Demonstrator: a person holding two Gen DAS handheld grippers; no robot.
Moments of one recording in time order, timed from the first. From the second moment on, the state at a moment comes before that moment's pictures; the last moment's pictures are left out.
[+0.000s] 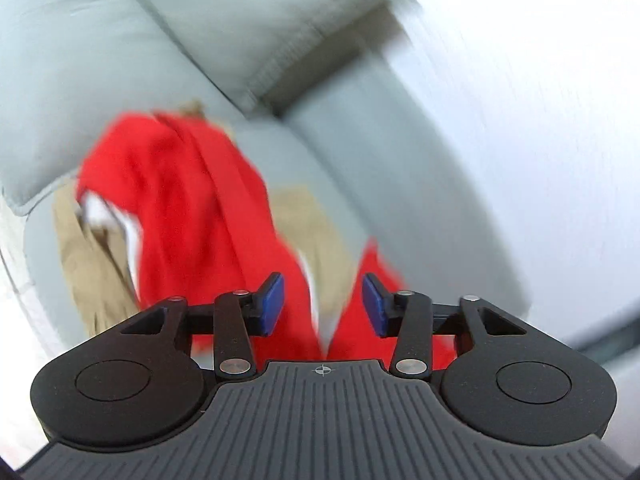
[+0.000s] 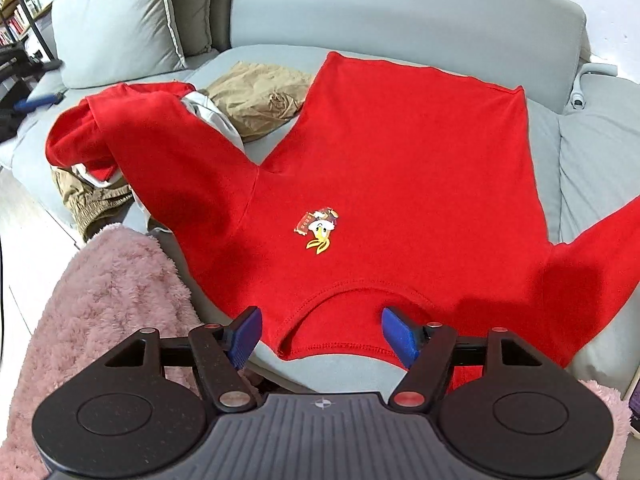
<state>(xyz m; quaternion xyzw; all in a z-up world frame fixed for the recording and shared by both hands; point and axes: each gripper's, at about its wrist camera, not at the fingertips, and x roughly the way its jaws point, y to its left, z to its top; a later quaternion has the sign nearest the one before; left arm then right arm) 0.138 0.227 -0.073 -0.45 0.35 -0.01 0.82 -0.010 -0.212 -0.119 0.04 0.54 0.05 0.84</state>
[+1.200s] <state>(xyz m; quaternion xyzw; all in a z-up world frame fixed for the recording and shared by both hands) 0.239 0.244 -0.064 -0.36 0.31 0.02 0.88 0.004 -0.192 -0.142 0.02 0.57 0.04 0.82</state>
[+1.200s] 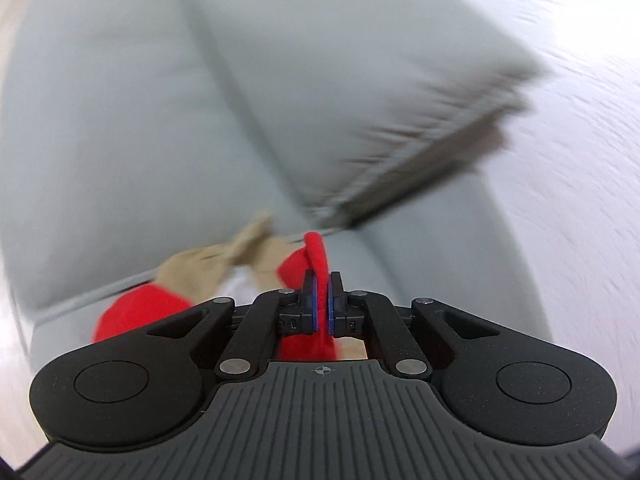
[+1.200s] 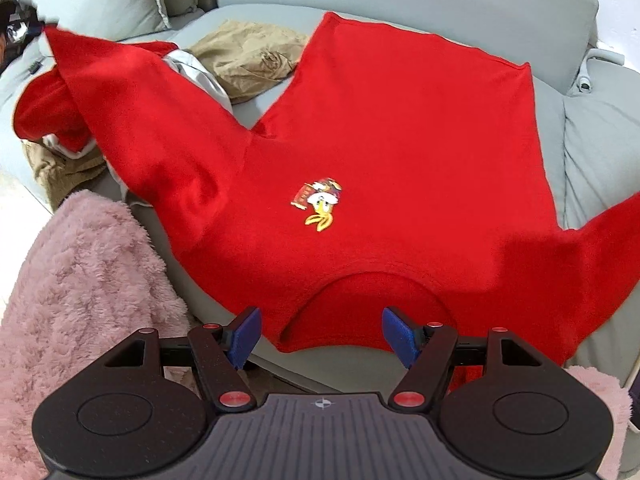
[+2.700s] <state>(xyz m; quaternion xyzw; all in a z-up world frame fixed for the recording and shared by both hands) -0.006 -0.326 -0.115 0.12 0.44 -0.39 0.80 -0.134 -0.363 -0.142 0.26 0.46 -0.10 0.84</state>
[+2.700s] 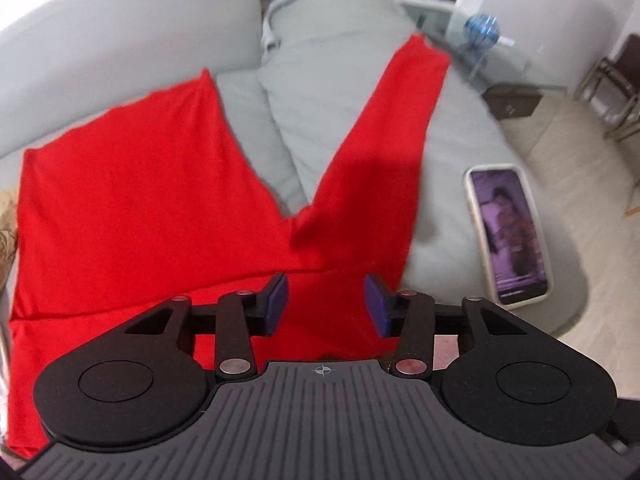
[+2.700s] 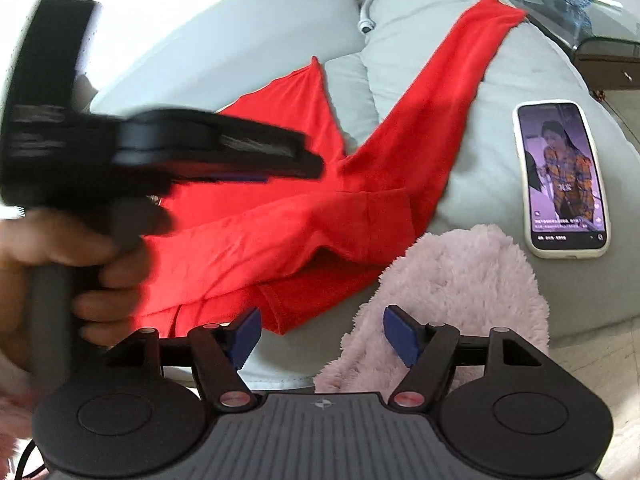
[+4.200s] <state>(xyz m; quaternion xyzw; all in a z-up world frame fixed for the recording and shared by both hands) 0.023 -0.099 -0.170 0.07 0.53 -0.18 0.82 -0.068 -0.412 -0.180 0.17 0.47 -0.15 0.86</state>
